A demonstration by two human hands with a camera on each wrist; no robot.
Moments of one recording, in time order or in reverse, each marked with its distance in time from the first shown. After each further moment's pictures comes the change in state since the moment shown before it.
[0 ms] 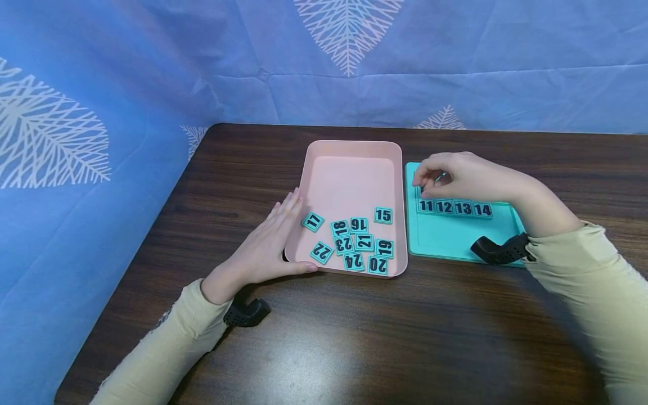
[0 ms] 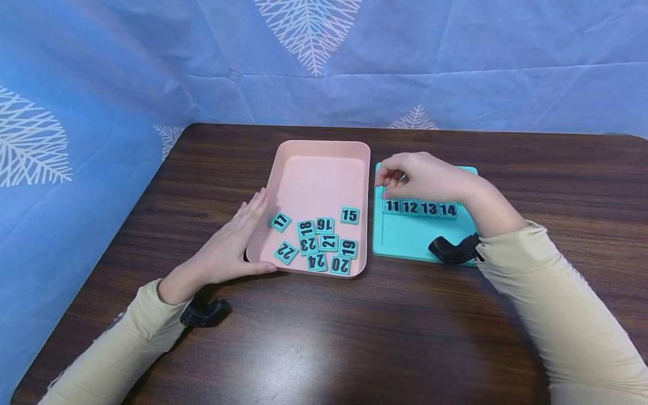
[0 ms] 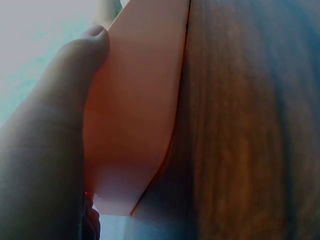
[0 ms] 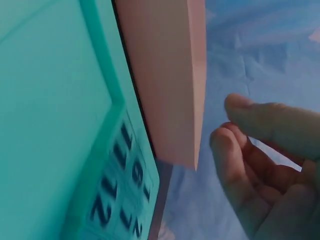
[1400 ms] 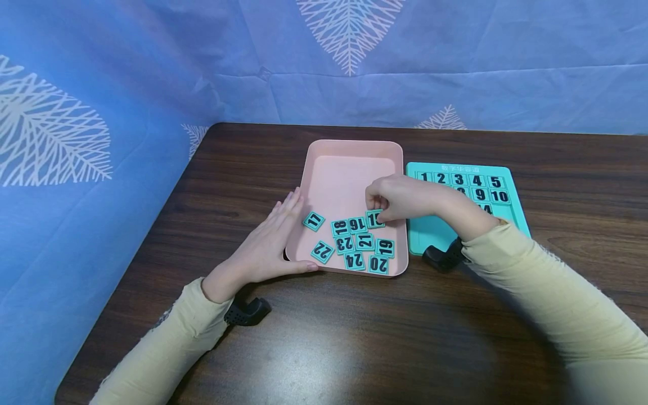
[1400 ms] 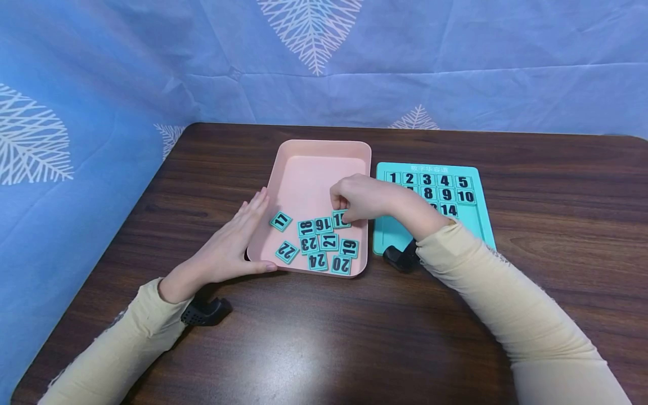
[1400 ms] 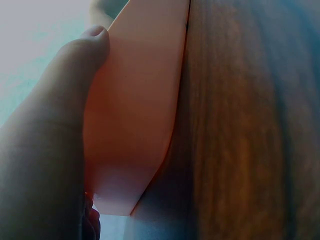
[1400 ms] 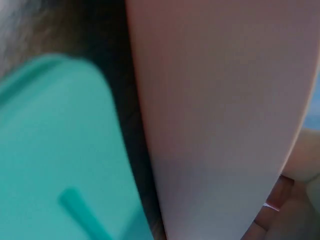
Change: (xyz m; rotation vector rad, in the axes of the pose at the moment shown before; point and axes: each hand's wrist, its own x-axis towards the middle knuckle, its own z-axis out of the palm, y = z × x) left_hand 0.000 -0.001 0.000 -0.012 -0.012 -0.021; right_hand 0.059 -0.035 0.052 -0.025 -0.179 -0.114
